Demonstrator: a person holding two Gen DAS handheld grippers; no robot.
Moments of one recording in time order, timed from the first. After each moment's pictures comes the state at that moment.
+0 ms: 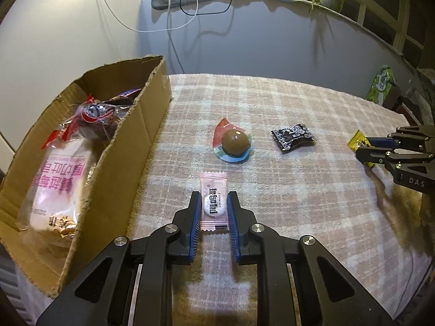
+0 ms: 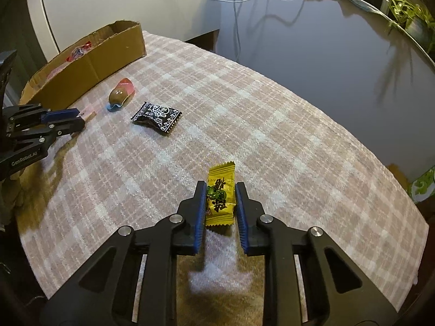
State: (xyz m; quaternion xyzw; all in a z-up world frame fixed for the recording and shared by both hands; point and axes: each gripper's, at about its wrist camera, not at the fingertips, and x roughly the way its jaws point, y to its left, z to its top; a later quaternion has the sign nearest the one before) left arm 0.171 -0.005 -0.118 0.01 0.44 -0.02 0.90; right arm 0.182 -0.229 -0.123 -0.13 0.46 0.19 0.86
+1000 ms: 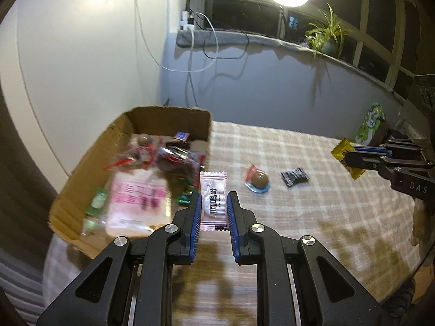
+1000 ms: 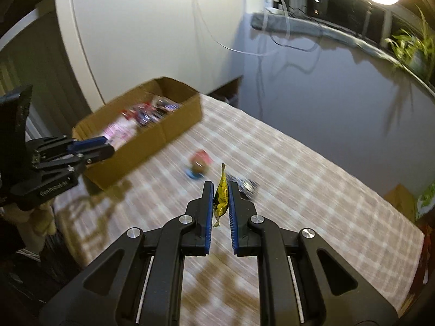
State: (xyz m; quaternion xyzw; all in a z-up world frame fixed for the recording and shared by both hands) left arm 0.131 0.061 -0.051 -0.03 0.36 -0.02 0.93; right arm 0.146 -0.145 -0.031 -0.09 0.39 0.23 0.89
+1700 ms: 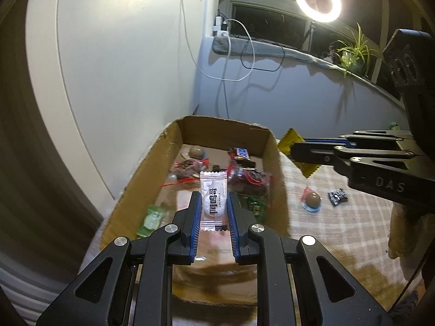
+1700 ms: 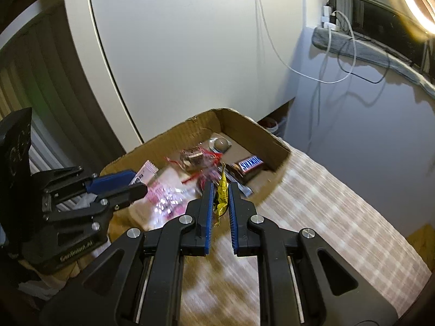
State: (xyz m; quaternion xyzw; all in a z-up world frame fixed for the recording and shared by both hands) left arm 0.147 0.138 -0.052 -0.05 0.35 0.02 0.94; right arm 0.215 0.003 -0.032 -0.09 0.38 0.30 0.87
